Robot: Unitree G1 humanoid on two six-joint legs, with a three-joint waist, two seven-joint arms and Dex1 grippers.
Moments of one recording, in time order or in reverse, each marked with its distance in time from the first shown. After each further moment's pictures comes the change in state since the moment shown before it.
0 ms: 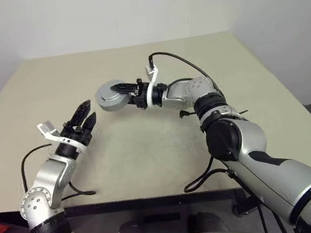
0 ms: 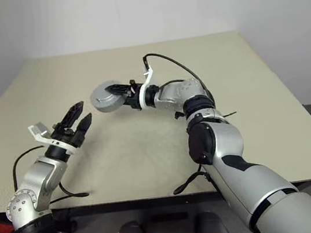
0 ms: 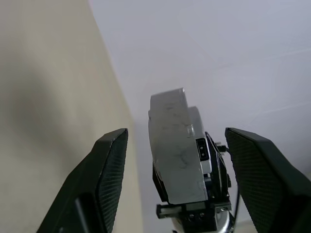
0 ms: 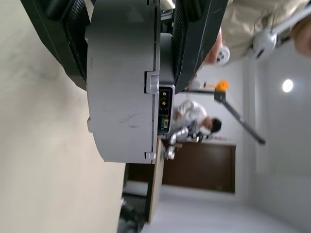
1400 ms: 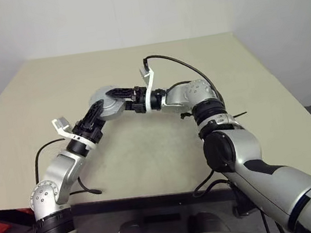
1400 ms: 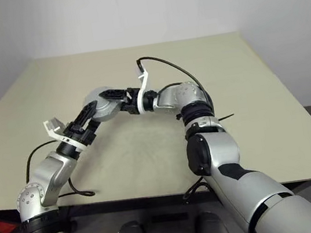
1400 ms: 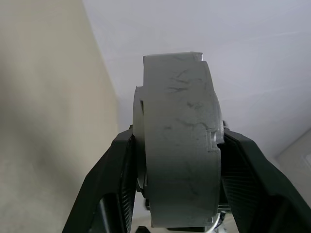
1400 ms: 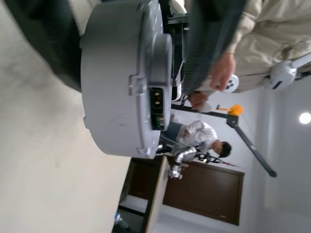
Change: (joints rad) left arm -0.008 0.029 -0.118 0.047 -0.041 -0.036 -0.041; right arm 0.088 0.033 0.166 -0.165 -0.015 -0.004 0.079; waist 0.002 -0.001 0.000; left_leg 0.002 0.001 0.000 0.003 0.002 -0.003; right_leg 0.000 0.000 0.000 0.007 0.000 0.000
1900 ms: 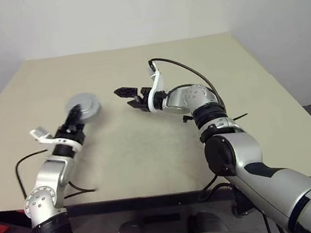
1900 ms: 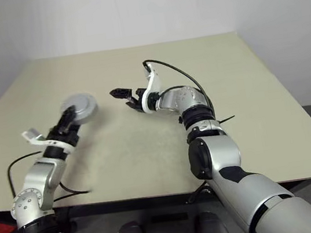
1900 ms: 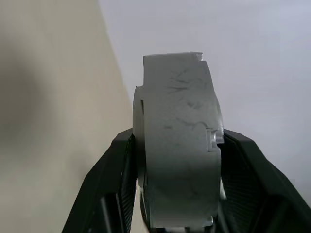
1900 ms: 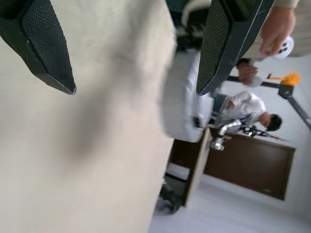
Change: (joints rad) left arm 0.026 -0.020 0.146 -0.004 0.167 -0.225 -0.002; right arm 0.038 -0.013 0.044 0.002 -0.088 -0.191 -0.057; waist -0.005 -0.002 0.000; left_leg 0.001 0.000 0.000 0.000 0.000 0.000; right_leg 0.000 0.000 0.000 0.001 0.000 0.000
